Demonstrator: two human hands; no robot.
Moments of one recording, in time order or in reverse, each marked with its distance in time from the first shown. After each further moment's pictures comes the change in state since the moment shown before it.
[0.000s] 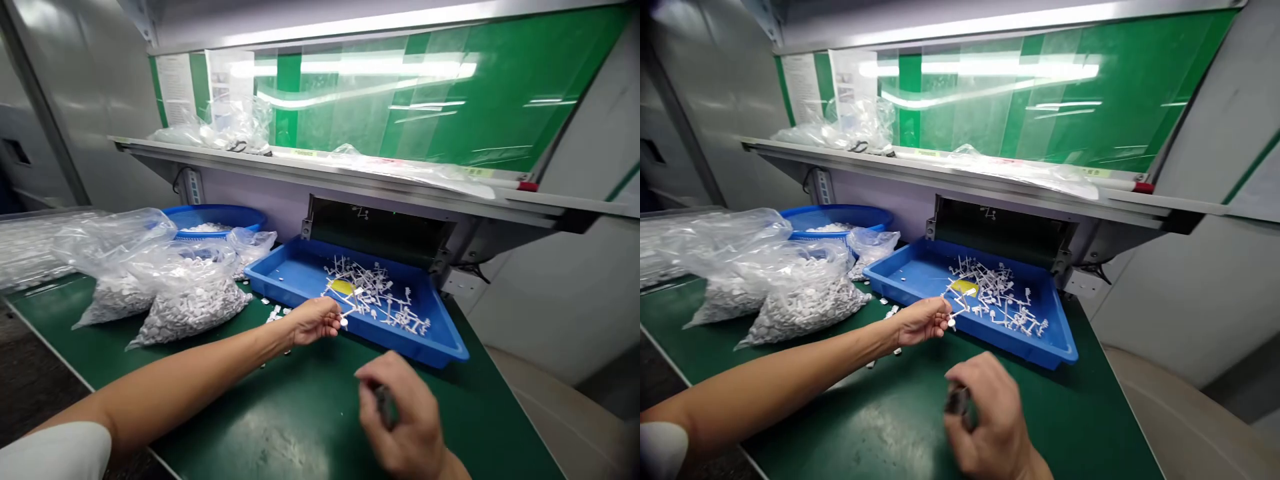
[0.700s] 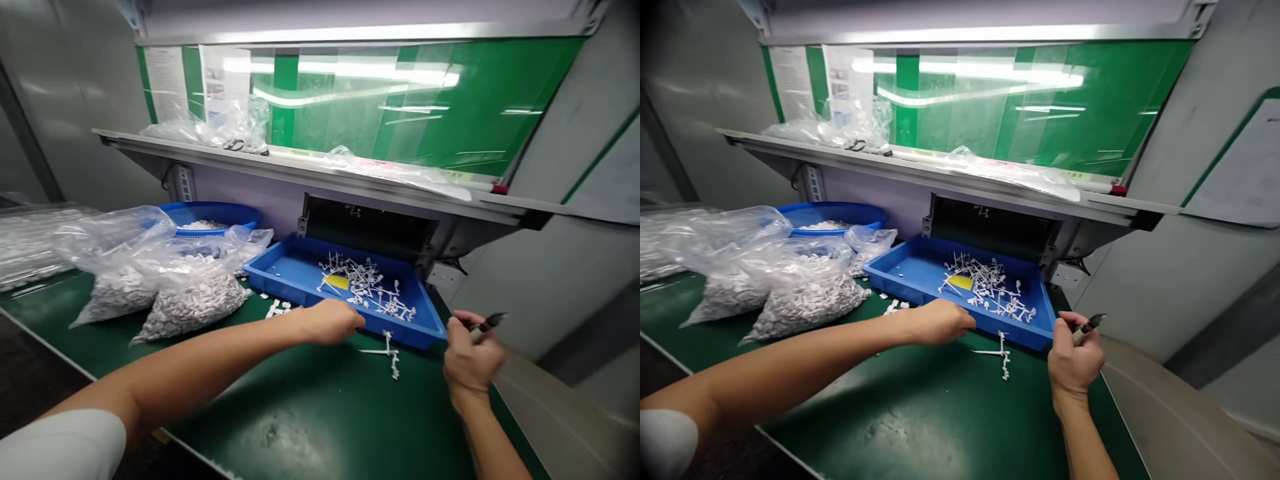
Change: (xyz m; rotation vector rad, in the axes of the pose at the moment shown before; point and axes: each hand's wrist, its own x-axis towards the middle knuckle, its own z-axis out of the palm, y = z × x) left_hand -0.012 0.014 0.020 1.646 -0.339 0.793; right_hand -0.017 0.086 -0.055 -0.194 0.808 0.743
